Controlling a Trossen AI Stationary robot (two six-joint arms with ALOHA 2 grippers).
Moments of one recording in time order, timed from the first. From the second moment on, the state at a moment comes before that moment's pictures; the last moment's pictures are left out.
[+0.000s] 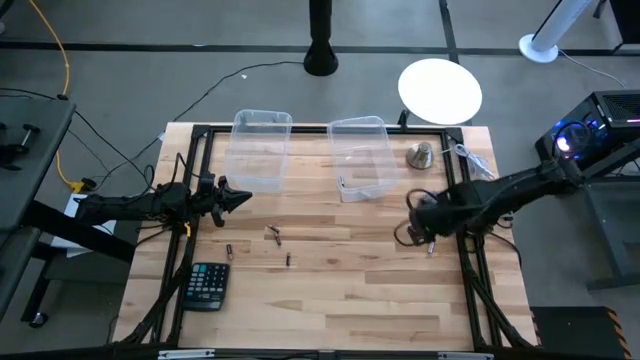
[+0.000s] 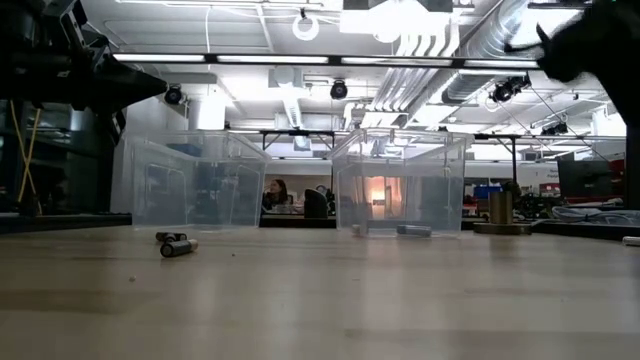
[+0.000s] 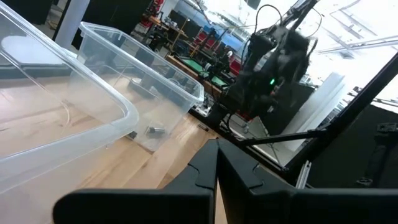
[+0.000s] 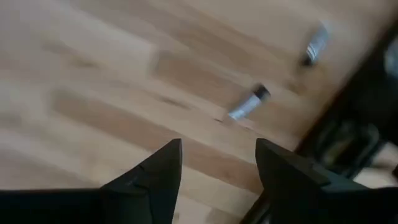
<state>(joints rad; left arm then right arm) -0.01 0.02 0.01 0.03 -0.22 -0.56 0.27 1.12 0.92 -1.32 -0.08 1.48</state>
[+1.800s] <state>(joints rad) -0.01 0.02 0.01 0.03 -0.22 -0.56 -0.24 1.27 1.06 -0.51 0.27 0.75</state>
